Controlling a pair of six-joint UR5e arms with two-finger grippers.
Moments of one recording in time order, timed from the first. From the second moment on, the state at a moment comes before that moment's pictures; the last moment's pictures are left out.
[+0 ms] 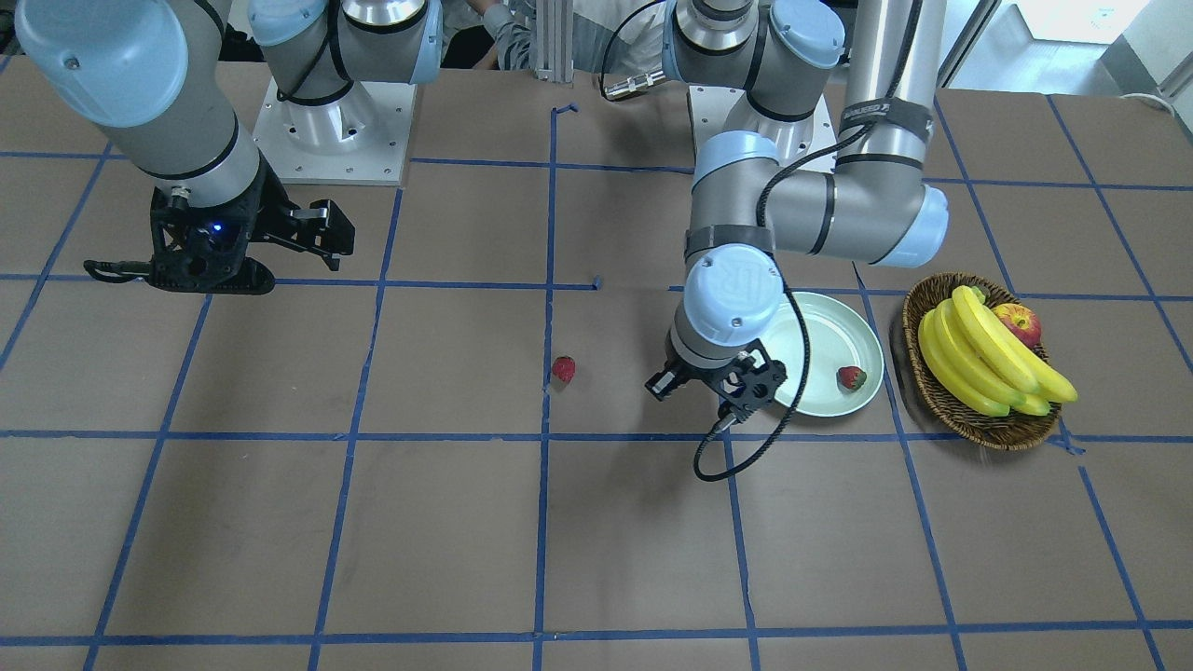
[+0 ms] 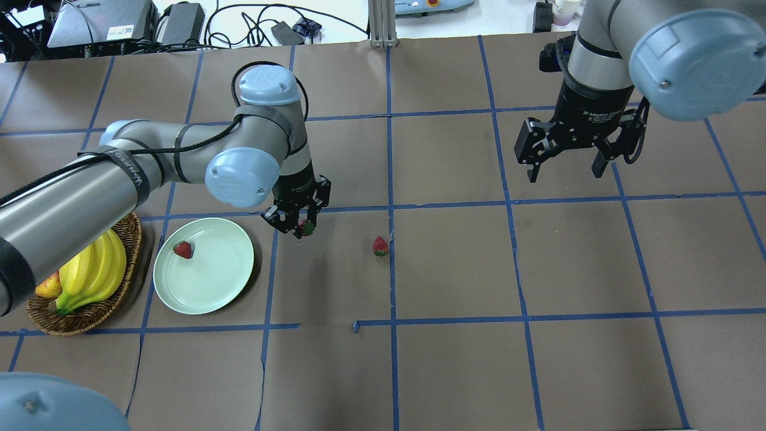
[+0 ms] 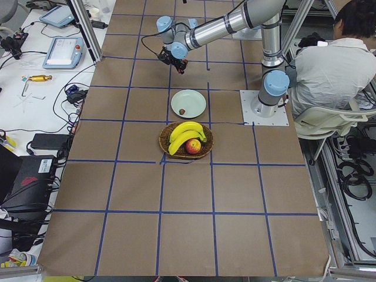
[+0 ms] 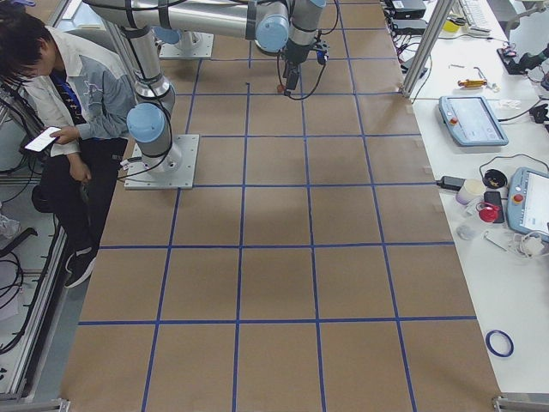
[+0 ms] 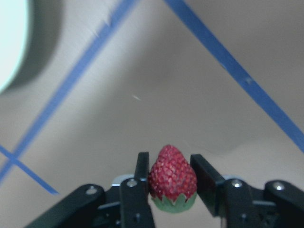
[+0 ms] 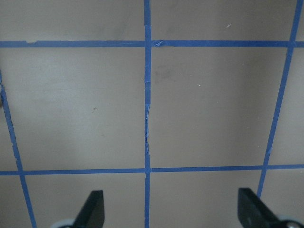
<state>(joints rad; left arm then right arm) -1.69 -1.93 -1.77 -1.28 1.61 -0.84 1.56 -1.50 1.63 -1.50 -1.61 -0.02</state>
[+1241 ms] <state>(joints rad) -1.51 -1.91 -1.80 -1.33 1.80 -0.32 1.56 -1.50 1.63 -1.52 -1.61 -0.02</state>
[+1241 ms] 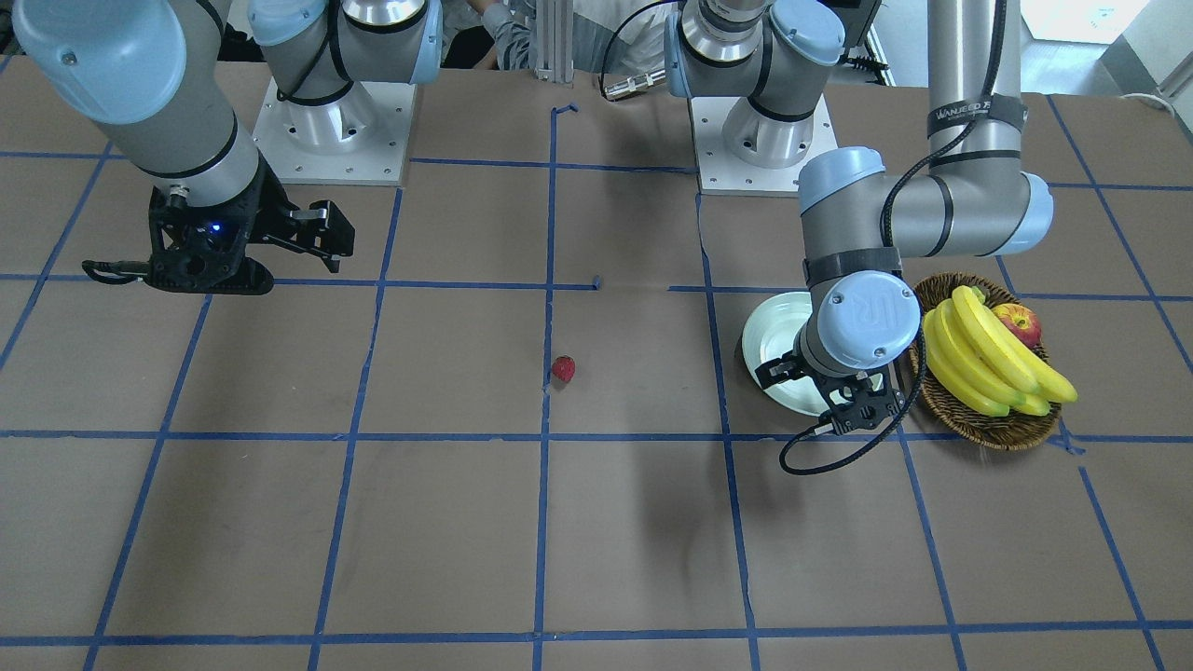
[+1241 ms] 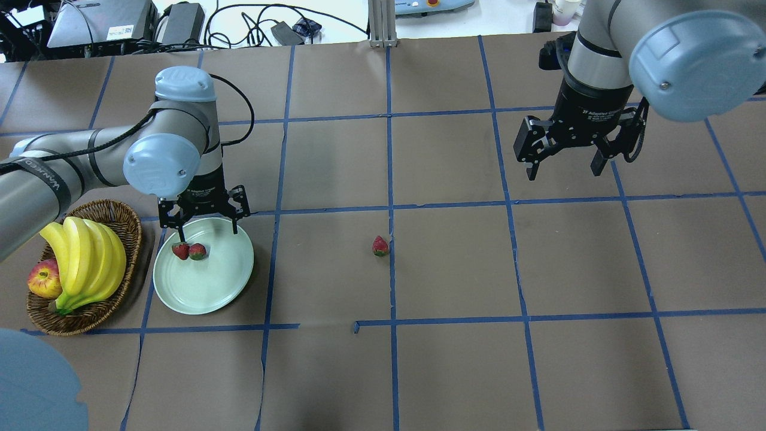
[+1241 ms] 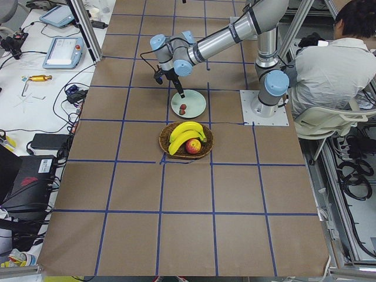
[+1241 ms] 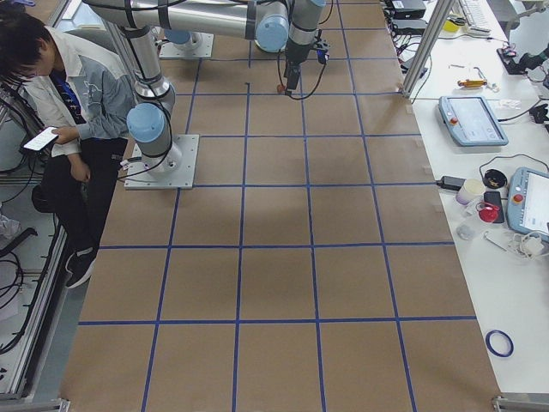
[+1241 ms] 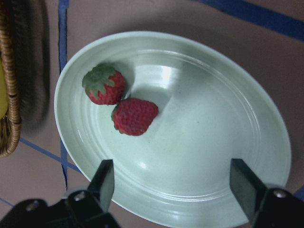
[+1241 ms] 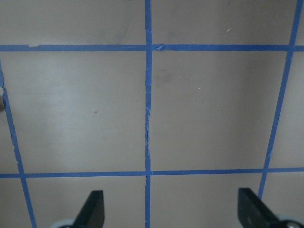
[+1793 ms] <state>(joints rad) -1.69 -1.90 -1.76 -1.27 1.67 -0.43 1.56 -1.50 1.63 -1.52 -1.61 -0.01</state>
